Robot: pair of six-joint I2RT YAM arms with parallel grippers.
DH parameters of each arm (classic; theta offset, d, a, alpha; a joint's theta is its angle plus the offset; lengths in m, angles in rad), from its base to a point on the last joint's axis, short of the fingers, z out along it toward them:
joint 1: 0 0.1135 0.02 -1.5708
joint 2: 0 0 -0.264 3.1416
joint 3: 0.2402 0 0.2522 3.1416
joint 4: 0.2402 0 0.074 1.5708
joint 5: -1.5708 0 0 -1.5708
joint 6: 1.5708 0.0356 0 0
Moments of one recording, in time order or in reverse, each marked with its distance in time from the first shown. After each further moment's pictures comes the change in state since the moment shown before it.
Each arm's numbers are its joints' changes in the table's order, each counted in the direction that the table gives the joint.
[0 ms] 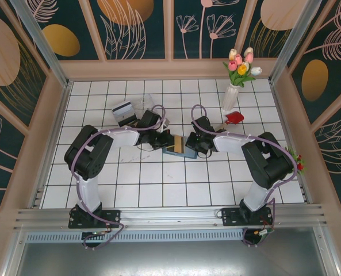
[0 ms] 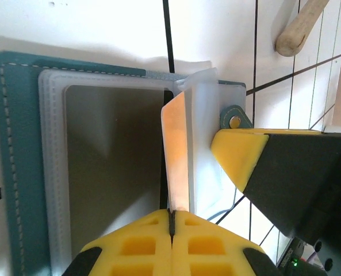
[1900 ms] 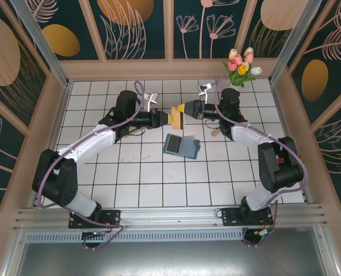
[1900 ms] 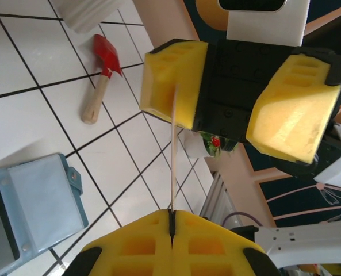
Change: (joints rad) left arm 0.098 -0.378 -0.006 -0.120 -0.241 0.005; right arm -0.246 -0.094 0.092 -0.789 1.015 -0.018
